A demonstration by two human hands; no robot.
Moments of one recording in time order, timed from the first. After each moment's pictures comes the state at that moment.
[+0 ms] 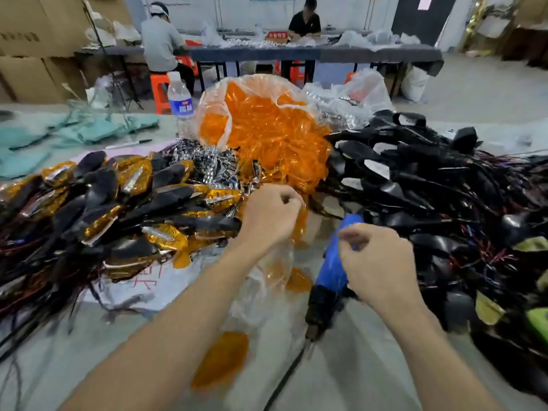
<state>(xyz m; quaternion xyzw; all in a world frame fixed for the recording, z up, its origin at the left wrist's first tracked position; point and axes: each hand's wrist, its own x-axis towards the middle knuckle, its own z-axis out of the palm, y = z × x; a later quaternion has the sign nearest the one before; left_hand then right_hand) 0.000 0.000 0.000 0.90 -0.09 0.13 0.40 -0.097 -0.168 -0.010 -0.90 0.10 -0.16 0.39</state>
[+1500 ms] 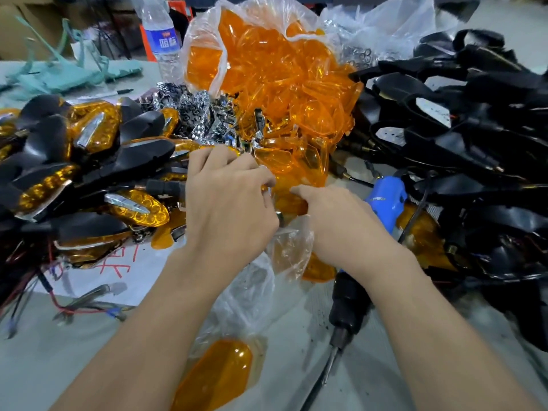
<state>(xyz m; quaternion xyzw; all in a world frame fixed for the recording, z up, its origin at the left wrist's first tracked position) -0.027 0.051 -0.030 0.91 -0.15 0.38 0.08 -0.029 -0.116 -0.033 -0.99 -0.11 -0.01 0.13</state>
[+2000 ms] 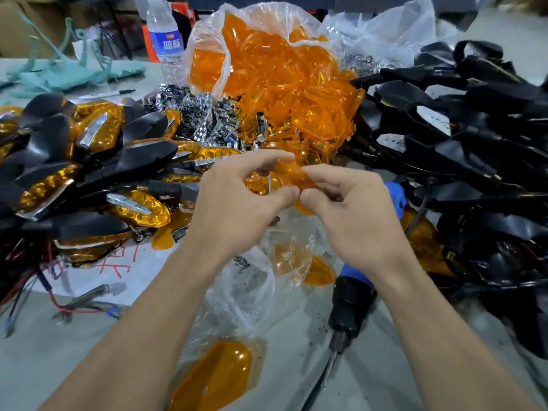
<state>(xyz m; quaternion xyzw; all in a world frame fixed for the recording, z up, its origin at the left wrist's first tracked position) -0.028 0.050 -0.015 0.86 -0.13 0.18 0.46 -0.043 -0.122 -0.019 -0.82 -0.15 -0.12 0.53</state>
